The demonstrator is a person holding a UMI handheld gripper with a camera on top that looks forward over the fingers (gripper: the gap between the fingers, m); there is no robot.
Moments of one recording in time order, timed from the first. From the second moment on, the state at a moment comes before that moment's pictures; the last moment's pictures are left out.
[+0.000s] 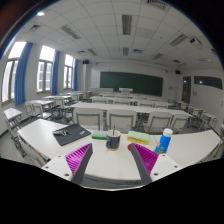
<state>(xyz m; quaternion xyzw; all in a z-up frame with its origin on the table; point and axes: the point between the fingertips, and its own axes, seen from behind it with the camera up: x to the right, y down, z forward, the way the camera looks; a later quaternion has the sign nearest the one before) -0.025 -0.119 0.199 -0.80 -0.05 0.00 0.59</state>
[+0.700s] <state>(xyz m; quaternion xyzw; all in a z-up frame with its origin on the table) 0.188 -0.053 0.098 -0.80 0.10 -0.08 0.58</state>
